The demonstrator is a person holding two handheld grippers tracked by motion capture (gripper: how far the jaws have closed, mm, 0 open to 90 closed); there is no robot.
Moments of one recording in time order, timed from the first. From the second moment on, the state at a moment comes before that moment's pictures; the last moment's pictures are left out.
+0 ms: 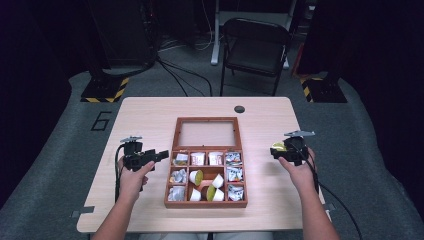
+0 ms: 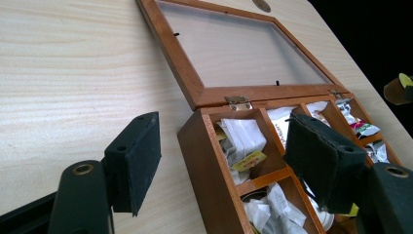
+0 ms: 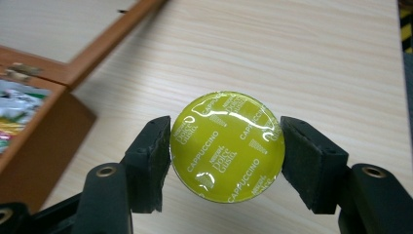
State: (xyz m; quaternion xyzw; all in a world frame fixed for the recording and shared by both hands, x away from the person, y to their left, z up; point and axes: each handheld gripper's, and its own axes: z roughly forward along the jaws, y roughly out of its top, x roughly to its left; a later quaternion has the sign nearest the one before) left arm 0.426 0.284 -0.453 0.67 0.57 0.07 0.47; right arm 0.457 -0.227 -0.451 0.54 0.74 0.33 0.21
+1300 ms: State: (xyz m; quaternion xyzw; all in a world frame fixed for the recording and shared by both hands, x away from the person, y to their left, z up) left arm 0.429 0.281 -0.454 0.69 0.57 0.08 0.44; right arm 0.460 -0.243 -0.467 0.58 0.73 0.31 0.22
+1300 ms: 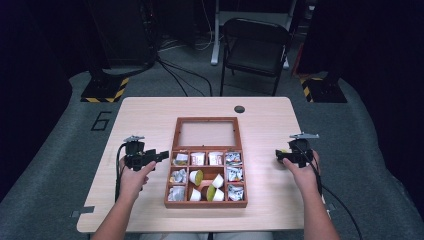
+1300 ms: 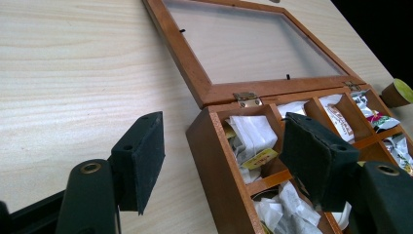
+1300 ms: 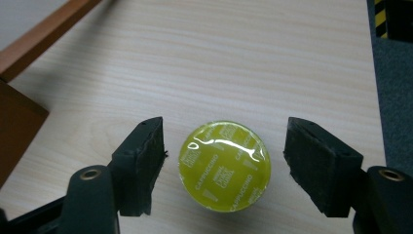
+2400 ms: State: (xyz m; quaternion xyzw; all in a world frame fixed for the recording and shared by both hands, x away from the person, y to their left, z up) left arm 0.466 0.276 -0.445 0.72 0.53 0.07 0.43; right arm 0.461 -0.179 -0.428 0.47 0.79 0.37 0.15
